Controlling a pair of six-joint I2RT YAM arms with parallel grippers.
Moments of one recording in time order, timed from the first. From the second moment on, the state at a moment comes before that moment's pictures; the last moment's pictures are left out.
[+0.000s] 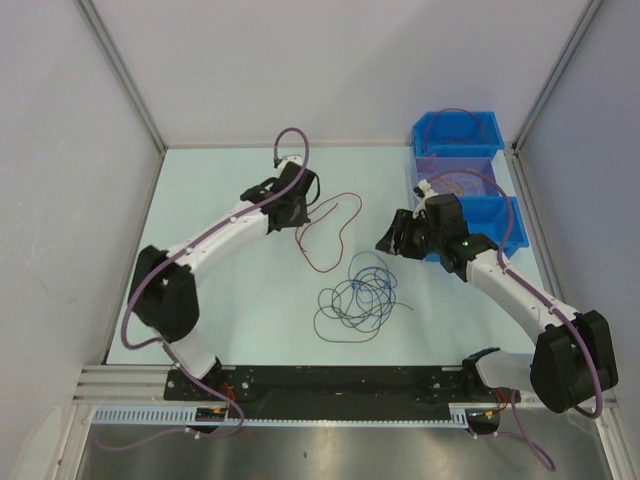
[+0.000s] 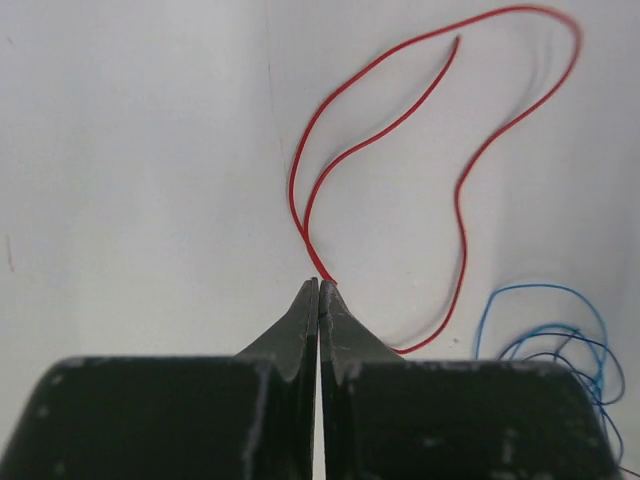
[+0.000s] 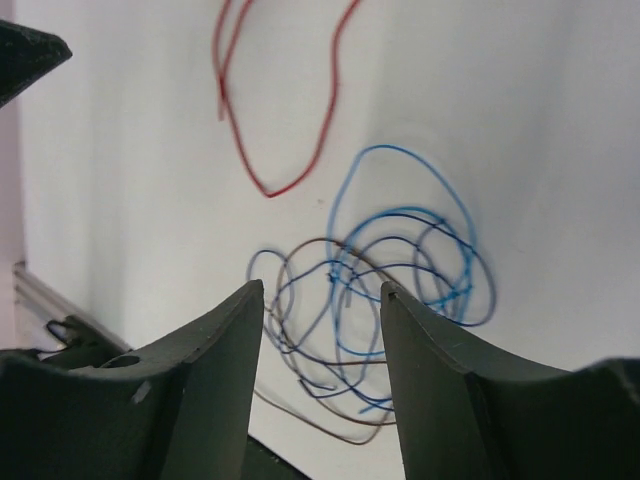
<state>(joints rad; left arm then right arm) -0.60 1.70 1.40 -0.62 -0.37 -0.53 0.40 1.25 0.86 -0.29 -0.28 0.55</state>
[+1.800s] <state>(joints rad) -0.60 0.88 0.88 -0.67 -0.25 -0.28 0.44 2.22 1.66 -0.31 0.07 0.57</state>
